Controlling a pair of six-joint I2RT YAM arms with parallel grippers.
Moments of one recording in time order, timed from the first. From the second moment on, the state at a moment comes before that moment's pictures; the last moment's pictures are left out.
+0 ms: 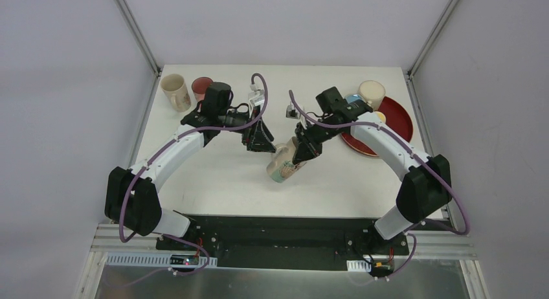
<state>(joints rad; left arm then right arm) -0.42 1.40 1.10 -0.24 1.14 -0.06 0.55 1.57 1.36 -0.93 -0.94 -0.43</state>
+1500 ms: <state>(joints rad) -0.43 1.37 1.10 -0.49 0.86 0.40 0.74 1.69 1.46 -0.95 -0.10 -0.30</state>
